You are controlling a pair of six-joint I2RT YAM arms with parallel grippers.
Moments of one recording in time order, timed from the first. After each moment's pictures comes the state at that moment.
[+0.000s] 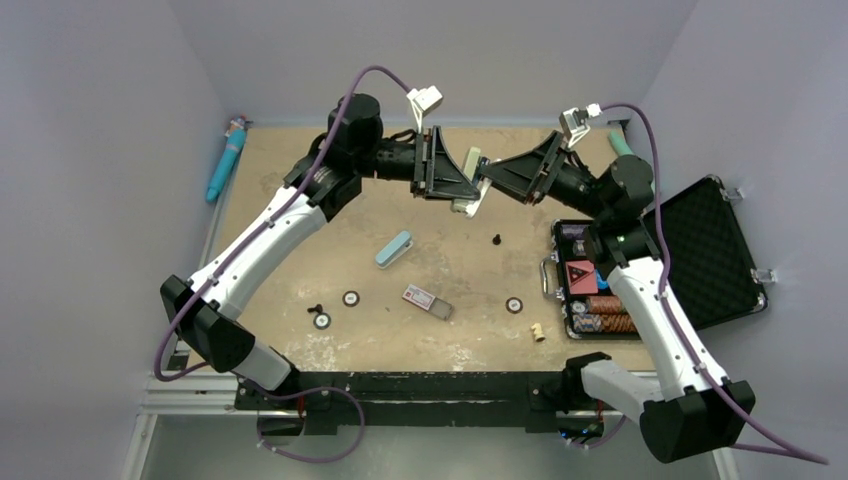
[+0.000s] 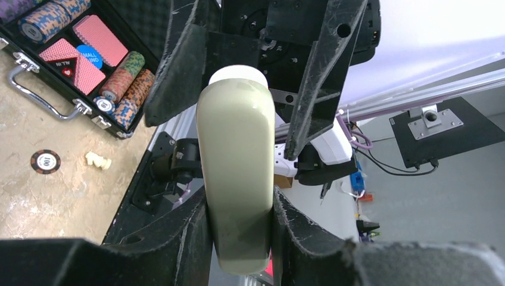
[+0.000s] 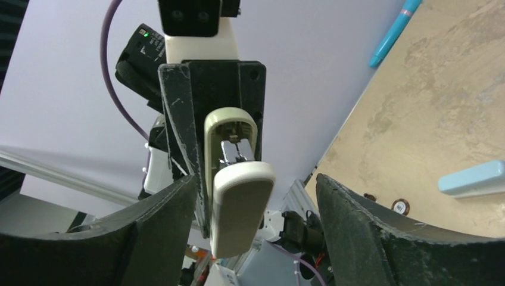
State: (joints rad) left arm -0.63 1.53 1.65 -0.28 0.91 -0.97; right arm 0.21 1.05 1.03 0.21 -0.83 1.21
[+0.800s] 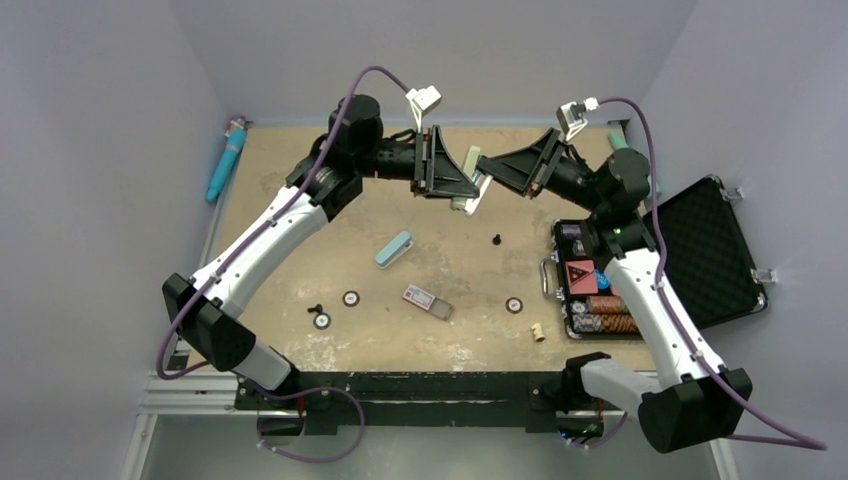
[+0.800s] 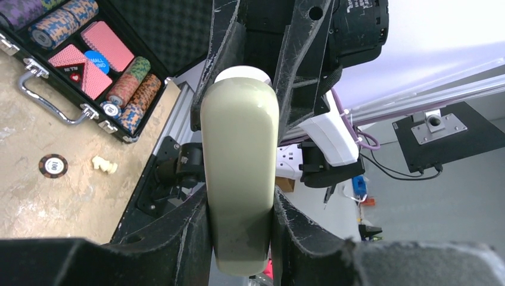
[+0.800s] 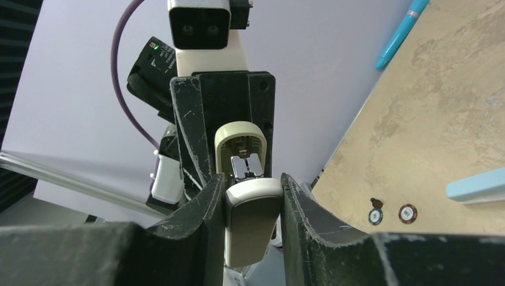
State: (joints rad) left arm -0.63 1.54 1.62 -0.23 0.91 -0.98; right arm 0.22 1.10 1.07 0.25 -0.83 1.24
